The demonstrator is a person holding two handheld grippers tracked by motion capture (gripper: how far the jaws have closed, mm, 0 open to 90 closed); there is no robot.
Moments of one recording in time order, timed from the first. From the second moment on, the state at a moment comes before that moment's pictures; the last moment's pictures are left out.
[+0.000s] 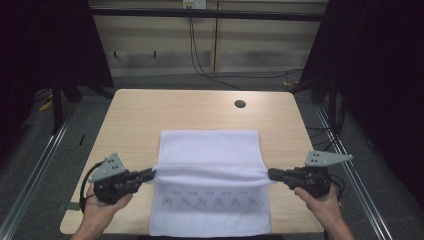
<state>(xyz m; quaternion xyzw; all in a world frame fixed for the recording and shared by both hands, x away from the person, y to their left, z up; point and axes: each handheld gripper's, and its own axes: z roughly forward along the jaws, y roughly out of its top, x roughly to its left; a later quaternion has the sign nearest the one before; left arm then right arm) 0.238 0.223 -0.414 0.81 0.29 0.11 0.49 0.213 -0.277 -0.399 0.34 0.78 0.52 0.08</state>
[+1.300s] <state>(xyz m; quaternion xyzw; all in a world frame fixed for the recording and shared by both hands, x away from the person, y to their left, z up) 0.259 0.192 -0.476 0.87 0.29 0.01 0.41 0.202 -0.257 -0.466 0.34 0.84 0.42 -0.01</state>
